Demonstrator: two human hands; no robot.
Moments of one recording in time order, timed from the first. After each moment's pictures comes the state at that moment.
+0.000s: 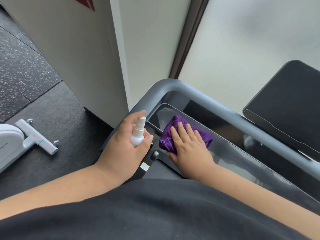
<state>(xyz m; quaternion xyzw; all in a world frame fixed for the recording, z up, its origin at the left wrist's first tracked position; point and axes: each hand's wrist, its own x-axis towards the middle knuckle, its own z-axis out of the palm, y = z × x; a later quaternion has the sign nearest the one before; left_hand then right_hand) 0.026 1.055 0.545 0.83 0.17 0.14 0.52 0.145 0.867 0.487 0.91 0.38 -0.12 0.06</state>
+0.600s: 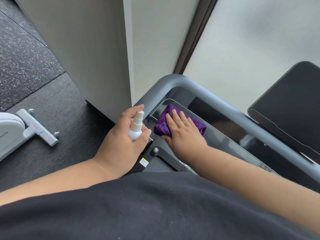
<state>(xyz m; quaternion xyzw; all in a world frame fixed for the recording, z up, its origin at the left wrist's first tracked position) 0.016 1.062 0.541 0.83 0.19 0.15 0.51 0.163 0.903 0.487 0.90 0.40 -0.15 0.03</state>
